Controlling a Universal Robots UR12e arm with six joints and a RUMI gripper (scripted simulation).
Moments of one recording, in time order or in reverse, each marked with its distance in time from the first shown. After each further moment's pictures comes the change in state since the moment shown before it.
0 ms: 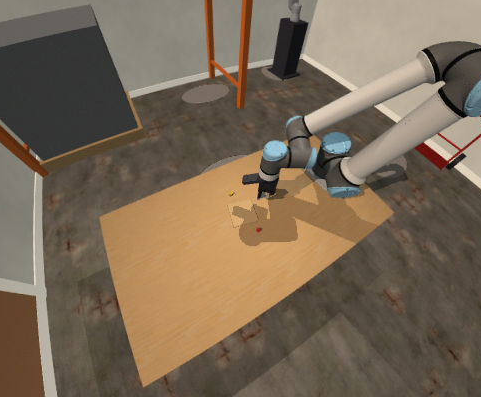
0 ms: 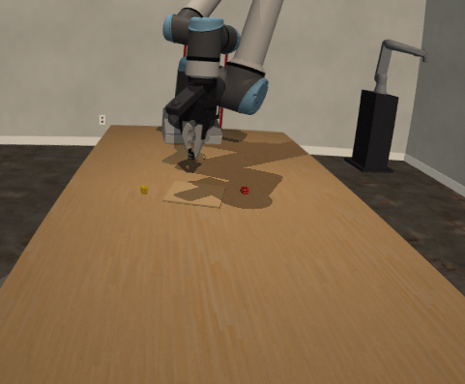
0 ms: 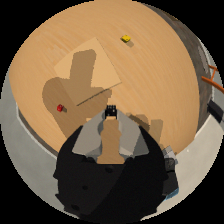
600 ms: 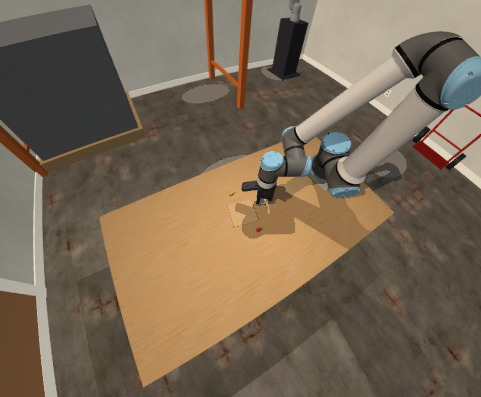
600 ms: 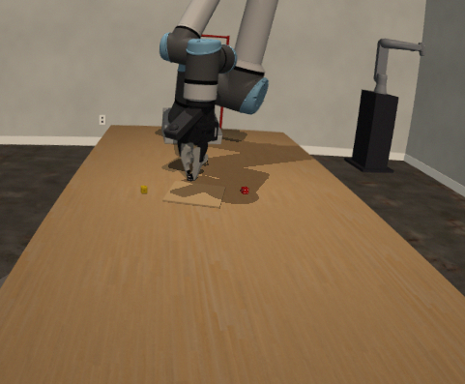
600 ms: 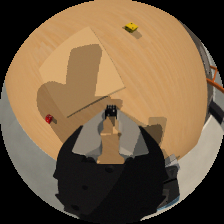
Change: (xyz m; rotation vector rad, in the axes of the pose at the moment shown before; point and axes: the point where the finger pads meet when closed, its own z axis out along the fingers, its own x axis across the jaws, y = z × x) arm 0.001 0.001 0.062 -0.003 -0.001 0.000
